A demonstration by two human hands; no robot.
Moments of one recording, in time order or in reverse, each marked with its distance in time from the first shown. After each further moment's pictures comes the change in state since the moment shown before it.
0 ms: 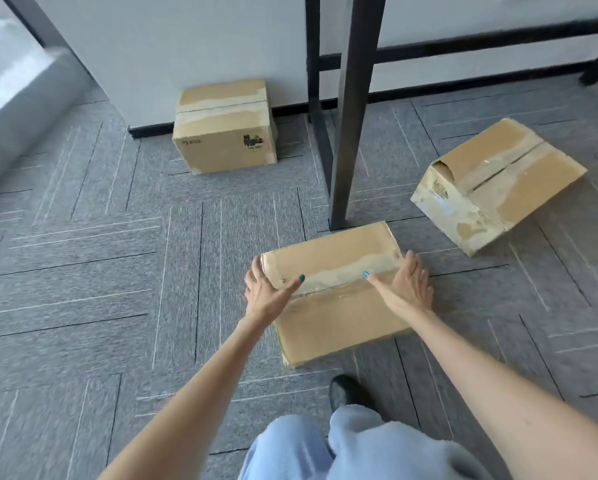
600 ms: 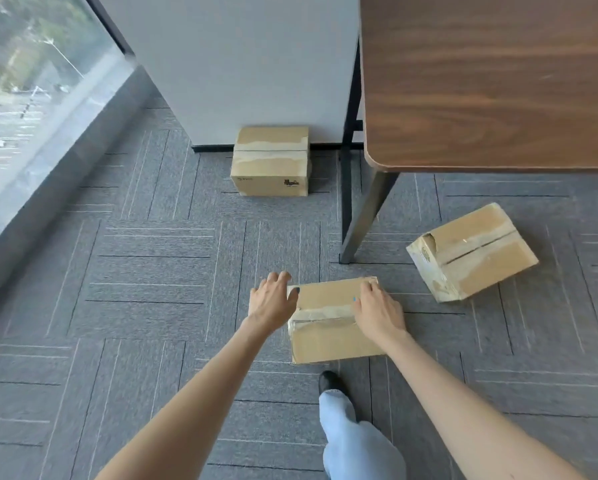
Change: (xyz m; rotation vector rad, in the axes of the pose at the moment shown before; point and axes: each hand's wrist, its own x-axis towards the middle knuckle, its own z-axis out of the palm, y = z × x) left_hand -0.123 0.222 -0.203 0.530 -0.062 0.099; right_hand -0.116 -0.196 -0.261 -0.443 -0.227 -0.433
